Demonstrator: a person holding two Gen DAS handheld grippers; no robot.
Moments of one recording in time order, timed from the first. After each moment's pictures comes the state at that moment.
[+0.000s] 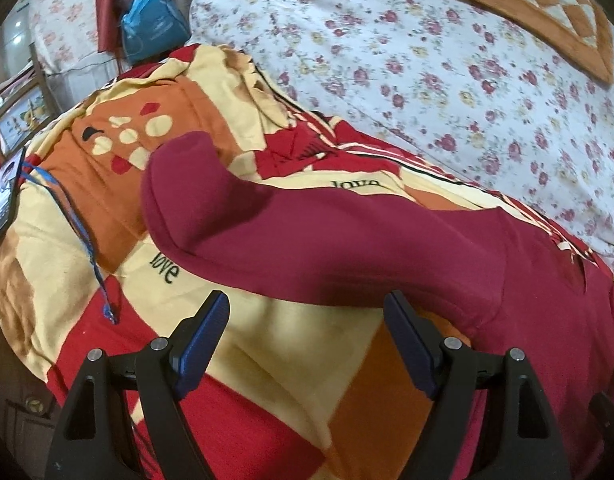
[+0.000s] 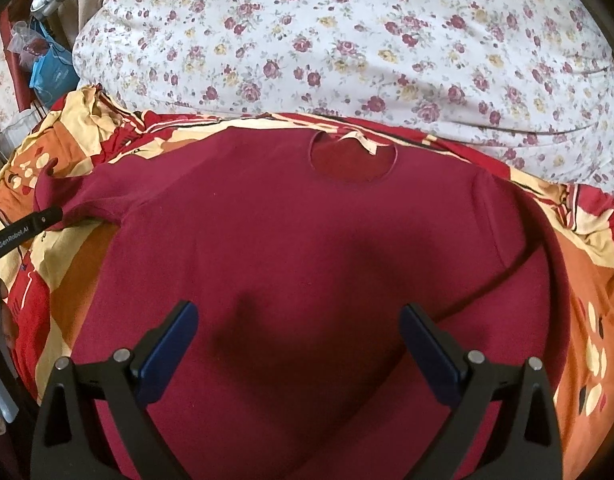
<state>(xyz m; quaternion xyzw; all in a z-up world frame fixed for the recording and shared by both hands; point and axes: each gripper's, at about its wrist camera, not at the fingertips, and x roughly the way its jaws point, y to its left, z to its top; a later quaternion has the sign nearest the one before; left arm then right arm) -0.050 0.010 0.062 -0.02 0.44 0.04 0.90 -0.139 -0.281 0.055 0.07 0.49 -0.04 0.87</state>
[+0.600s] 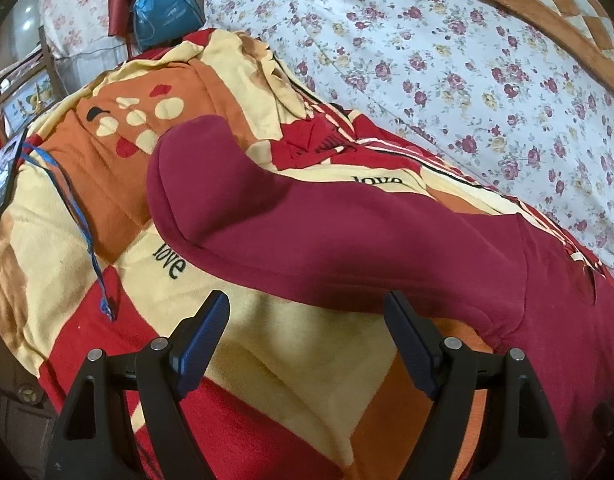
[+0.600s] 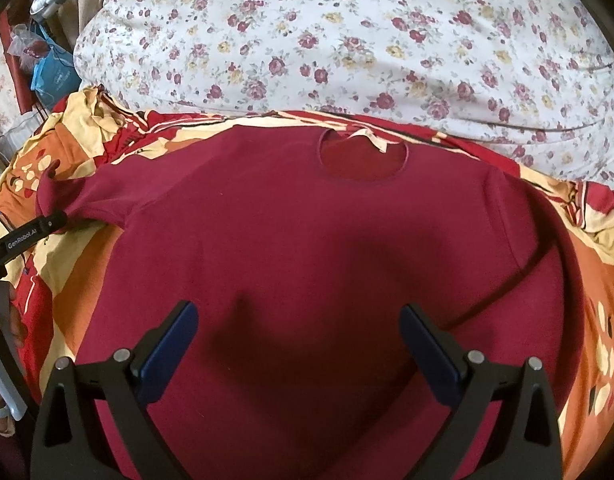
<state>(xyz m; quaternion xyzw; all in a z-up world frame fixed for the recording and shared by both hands) -0.041 0.026 0.049 -0.04 0.44 0.05 0.89 -0.133 -0.277 0.050 0.07 0.49 -0.03 0.87</state>
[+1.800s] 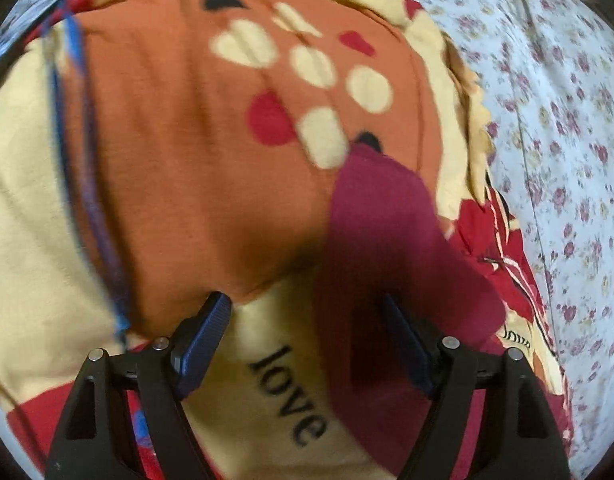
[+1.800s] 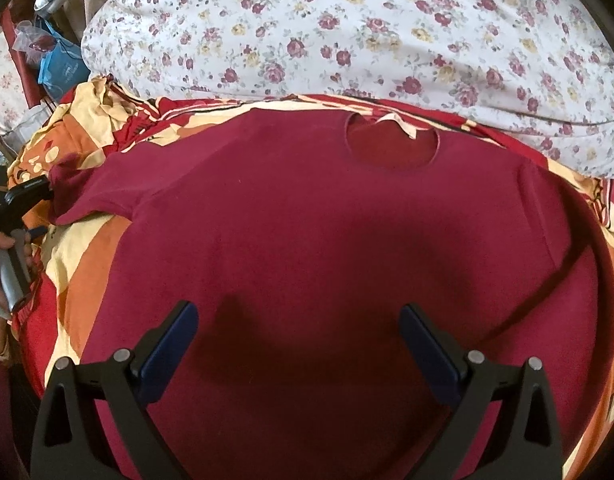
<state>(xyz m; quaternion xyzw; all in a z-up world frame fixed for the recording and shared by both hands) 0.045 0.185 0.005 -0.24 0.44 0.17 0.84 -0.118 -0.266 0.033 0.09 0.50 0.00 0.86</state>
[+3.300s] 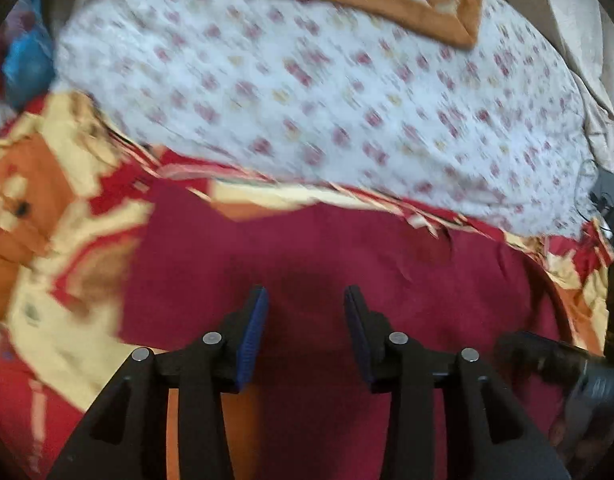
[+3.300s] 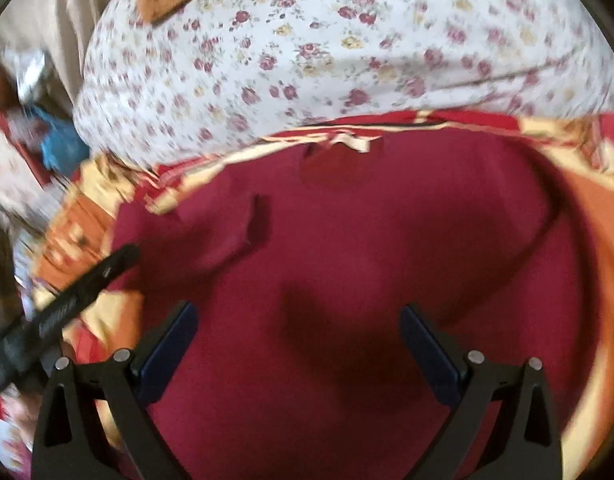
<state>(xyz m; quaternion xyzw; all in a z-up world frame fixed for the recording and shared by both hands) -0.079 -0.075 0.096 -0.01 0.40 -0.17 0.90 -0.133 -0.338 0.049 0.25 0.45 0.02 0.85</state>
